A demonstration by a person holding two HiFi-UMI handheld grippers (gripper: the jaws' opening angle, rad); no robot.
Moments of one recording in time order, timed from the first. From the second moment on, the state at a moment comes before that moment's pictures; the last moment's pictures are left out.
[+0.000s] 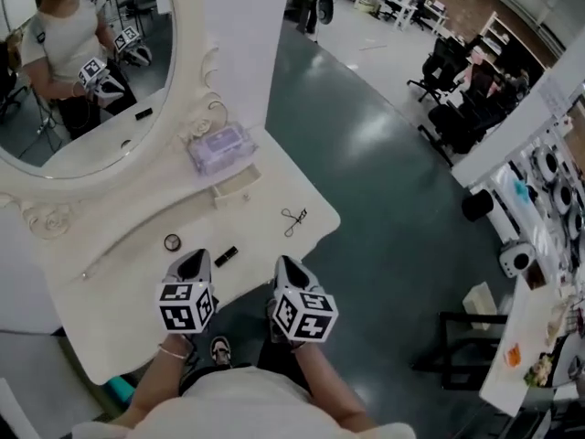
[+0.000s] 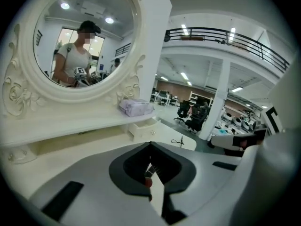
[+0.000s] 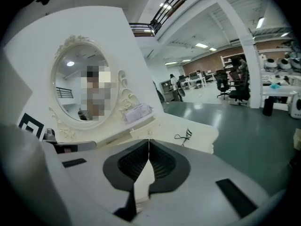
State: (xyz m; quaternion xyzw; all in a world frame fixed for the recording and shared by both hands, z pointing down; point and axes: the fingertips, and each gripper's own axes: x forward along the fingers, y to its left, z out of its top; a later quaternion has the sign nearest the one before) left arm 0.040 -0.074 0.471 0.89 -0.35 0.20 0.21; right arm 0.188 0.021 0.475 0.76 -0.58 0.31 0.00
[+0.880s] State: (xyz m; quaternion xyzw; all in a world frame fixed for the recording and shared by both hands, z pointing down) left arm 0.098 -0.088 0.480 0.82 -0.48 0.20 0.25; right arm 0.232 -0.072 0.488 0.60 -0.72 0.33 0.06
